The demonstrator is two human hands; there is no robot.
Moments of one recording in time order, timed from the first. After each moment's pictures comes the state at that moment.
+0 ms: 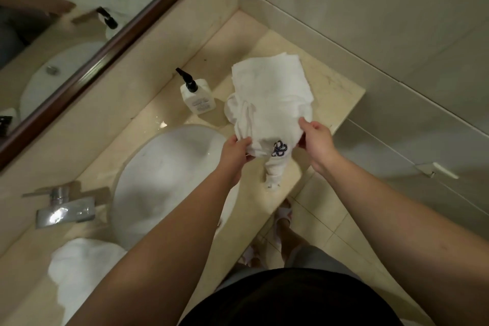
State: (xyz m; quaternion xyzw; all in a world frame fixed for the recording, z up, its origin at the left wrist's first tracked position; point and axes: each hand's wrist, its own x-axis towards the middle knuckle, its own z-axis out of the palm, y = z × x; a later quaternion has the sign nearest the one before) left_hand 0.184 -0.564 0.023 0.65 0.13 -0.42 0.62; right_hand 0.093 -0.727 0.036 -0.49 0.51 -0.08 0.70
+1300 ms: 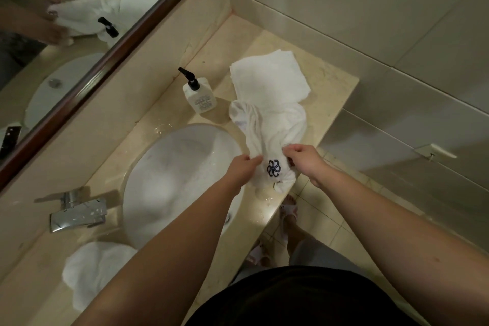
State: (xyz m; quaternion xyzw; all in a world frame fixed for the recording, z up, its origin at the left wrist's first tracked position) left_hand 0.155 -0.526 0.016 0.79 0.02 -0.49 0.38; right_hand 0.052 -0.670 0.017 -0.59 0.49 0.06 0.64
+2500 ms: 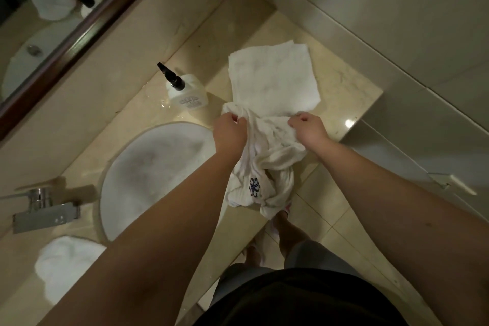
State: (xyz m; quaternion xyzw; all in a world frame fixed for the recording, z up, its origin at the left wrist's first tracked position) left_hand 0.237 -0.626 -0.004 0.92 0.01 -0.22 0.31; right_hand 0.147 -0.784 -0.022 -0.65 0.50 0.10 0.56
